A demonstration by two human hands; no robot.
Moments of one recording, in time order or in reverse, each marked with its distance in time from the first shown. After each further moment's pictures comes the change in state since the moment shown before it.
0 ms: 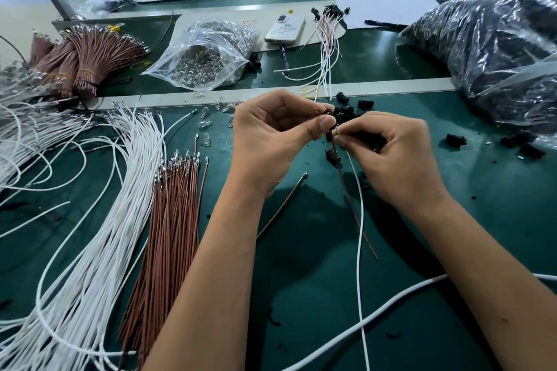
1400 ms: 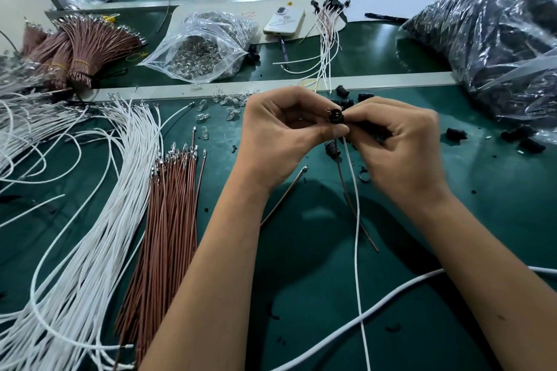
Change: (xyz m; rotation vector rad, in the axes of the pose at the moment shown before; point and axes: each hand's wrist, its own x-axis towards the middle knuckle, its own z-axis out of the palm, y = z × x) left_hand -0.002 0.004 0.005 0.078 -0.104 0.003; right_hand -0.001 -0.010 -0.001 0.003 0.040 -0.171
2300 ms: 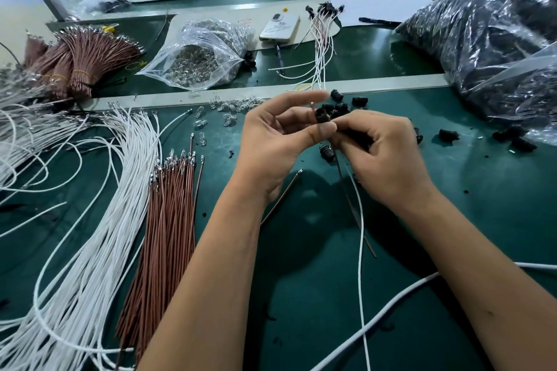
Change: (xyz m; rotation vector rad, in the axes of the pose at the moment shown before) left_hand -0.001 -0.006 0.006 -0.138 0.059 -0.146; right_hand -0.001 0.001 0.002 -0.024 -0.085 0.120
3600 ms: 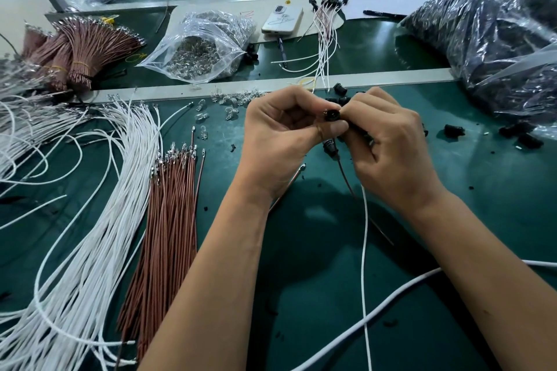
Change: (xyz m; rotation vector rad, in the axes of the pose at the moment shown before) left_hand -0.006 0.002 0.004 -0.034 -0.045 0.135; right_hand 0.002 -0.008 -0.001 -0.210 0.012 -0.266
